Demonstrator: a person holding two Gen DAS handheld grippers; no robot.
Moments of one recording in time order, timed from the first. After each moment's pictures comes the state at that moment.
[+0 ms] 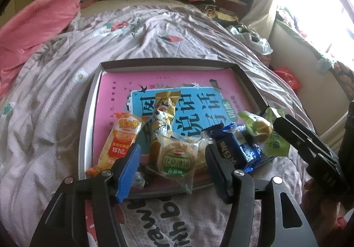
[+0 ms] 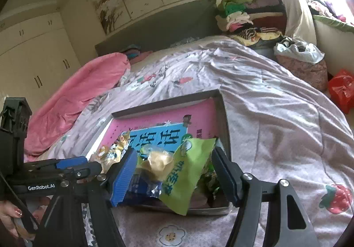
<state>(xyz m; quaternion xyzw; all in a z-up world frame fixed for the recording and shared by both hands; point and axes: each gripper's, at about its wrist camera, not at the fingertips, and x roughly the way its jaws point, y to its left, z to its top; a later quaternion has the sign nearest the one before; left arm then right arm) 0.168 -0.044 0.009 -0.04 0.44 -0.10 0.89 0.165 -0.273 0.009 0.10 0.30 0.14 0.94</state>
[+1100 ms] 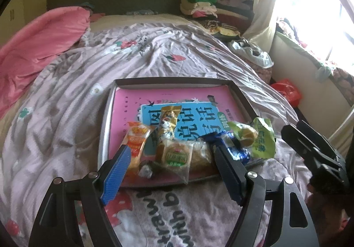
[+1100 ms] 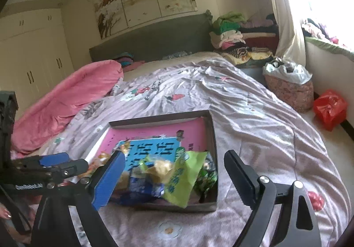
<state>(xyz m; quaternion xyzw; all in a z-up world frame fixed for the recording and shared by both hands) 0.129 -0.037 0.043 -0.04 0.40 -0.08 0.91 0.128 -0.261 0.047 0.06 0.28 0.11 0.95</state>
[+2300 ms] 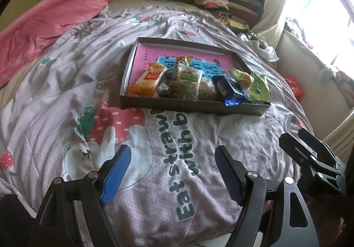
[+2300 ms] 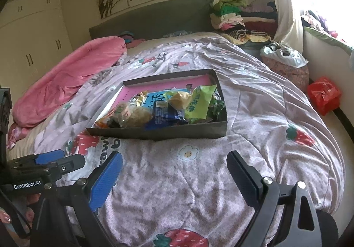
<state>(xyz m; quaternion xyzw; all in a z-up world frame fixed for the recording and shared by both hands) 0.033 -0.018 0.011 -0.08 0.43 -0.05 0.90 0.041 -0.238 0.021 0.04 0.34 0.10 0.94</state>
